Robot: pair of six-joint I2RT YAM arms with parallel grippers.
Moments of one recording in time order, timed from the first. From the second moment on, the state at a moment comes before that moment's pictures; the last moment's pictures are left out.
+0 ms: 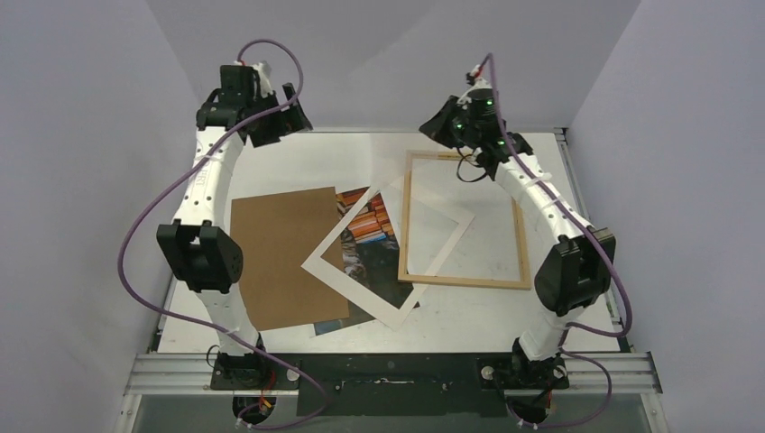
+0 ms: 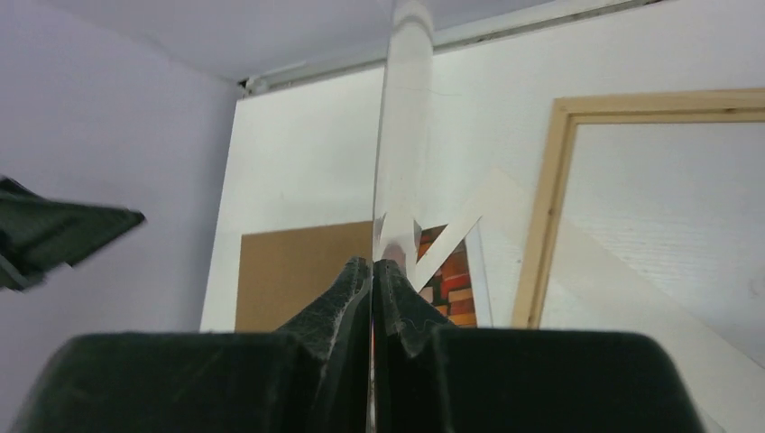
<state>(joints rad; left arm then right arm) -0.06 1.90 2.11 -0.87 0.22 -0.39 0.38 1.76 1.69 -0.32 -0.17 0.63</state>
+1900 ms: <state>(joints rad) -0.65 2.45 2.13 -0.78 0.04 -0.43 0.02 1.31 1.59 -0.76 0.36 0.79</state>
